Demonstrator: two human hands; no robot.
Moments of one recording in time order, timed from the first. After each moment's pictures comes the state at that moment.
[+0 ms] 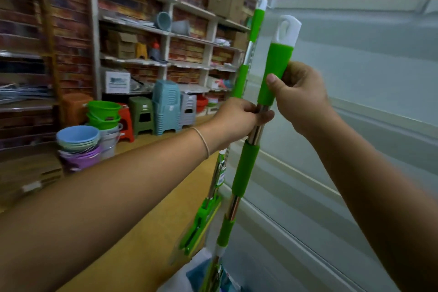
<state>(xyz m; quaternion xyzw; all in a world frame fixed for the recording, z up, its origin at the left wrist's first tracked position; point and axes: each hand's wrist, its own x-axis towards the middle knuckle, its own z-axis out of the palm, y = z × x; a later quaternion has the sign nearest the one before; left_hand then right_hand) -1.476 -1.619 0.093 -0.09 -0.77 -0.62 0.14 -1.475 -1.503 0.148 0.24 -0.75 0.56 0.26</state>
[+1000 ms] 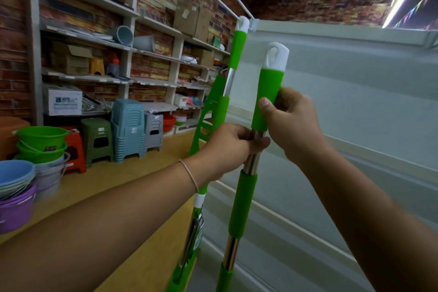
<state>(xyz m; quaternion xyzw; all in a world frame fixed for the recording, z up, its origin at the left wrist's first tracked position) -1.622 -1.637 0.117 -0.19 -0.73 -0.65 0.10 -1.616 -1.525 0.172 0.18 -0.78 0.53 0.29</state>
